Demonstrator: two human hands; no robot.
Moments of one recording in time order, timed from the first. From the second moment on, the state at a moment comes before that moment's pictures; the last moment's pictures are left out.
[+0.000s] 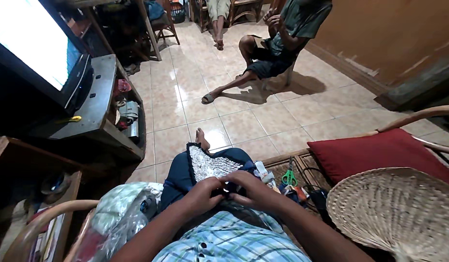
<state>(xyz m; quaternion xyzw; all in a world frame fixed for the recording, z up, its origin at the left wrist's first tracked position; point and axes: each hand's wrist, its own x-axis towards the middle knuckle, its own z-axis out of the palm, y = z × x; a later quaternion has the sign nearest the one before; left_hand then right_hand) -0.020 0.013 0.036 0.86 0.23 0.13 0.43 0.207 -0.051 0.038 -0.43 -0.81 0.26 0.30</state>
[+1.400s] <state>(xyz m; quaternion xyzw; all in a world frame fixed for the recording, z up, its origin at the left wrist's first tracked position) -0.012 0.046 0.079 0.80 0.29 0.10 0.52 0.199 -0.038 0.022 -0.51 -0.53 0.51 0.45</state>
